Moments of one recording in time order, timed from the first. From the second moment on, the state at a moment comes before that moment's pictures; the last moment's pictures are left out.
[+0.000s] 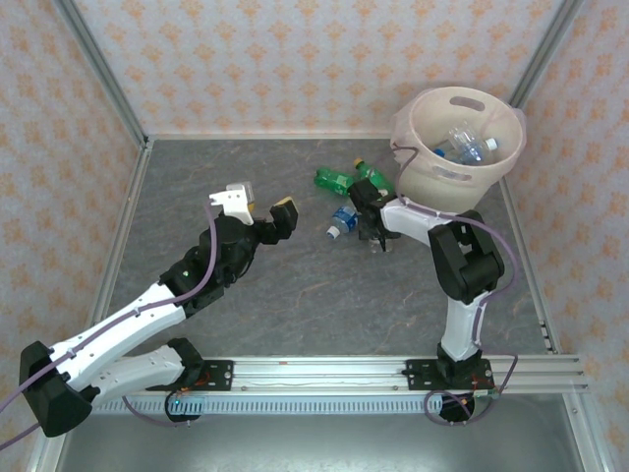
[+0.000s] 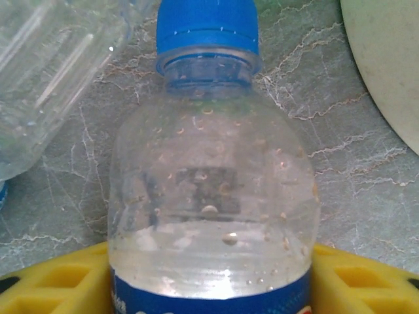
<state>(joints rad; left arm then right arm) -0.73 0.96 0.80 -0.05 -0.45 -0.54 0.48 1.91 1.25 -0.61 0.35 0.42</state>
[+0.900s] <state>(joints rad) -0.73 0.99 0.80 -0.05 -0.43 -0.55 0.53 1.52 1.44 -0.76 0.38 0.44</state>
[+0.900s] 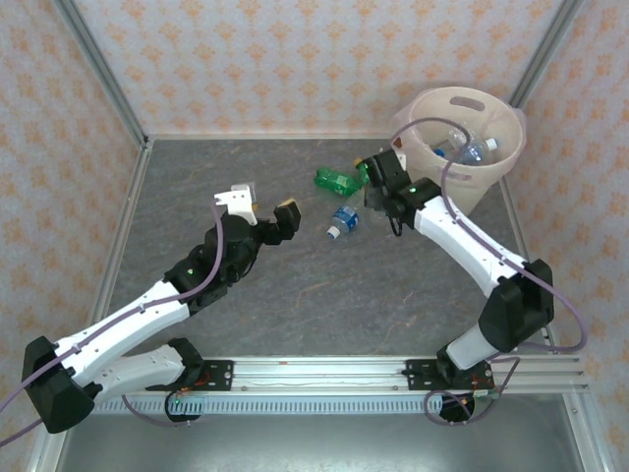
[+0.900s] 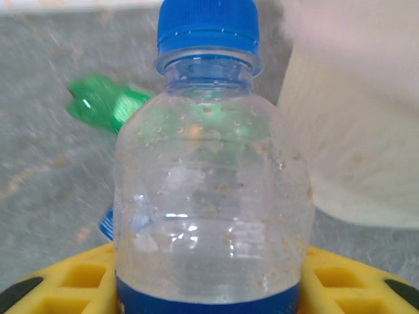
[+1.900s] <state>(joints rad) -0.73 1.00 0.80 -0.05 -0.36 -0.56 0.05 1.80 2.02 -0.81 0.33 0.40</state>
